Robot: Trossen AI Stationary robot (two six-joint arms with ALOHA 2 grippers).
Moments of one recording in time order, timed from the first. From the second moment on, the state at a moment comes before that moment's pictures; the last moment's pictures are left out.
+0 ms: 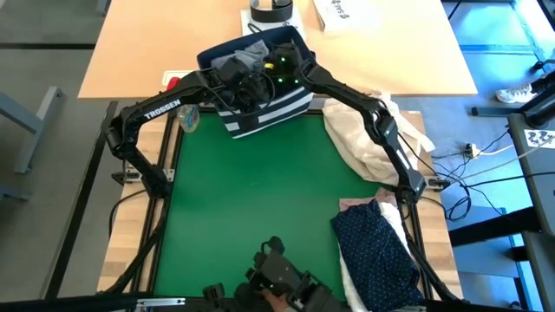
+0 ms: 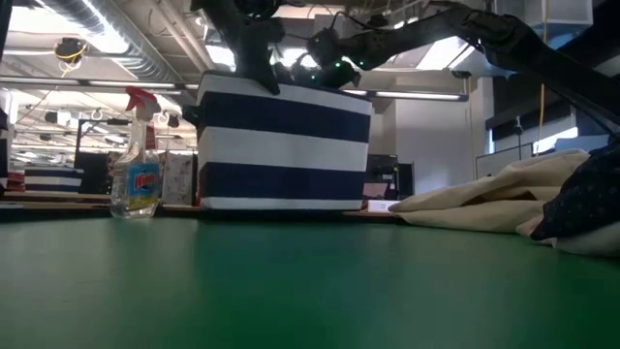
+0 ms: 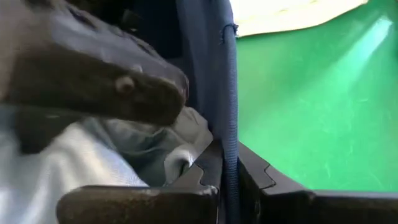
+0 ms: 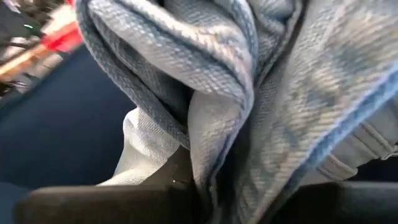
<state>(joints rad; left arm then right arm) 0.61 1.60 1.62 -0.86 0.07 0.25 -0.60 2.33 2.32 -0.39 -0.29 0.26</state>
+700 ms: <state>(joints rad) 0.62 1.60 1.62 -0.88 0.04 0.25 -0.67 2.28 2.34 -0.91 -0.18 0.22</state>
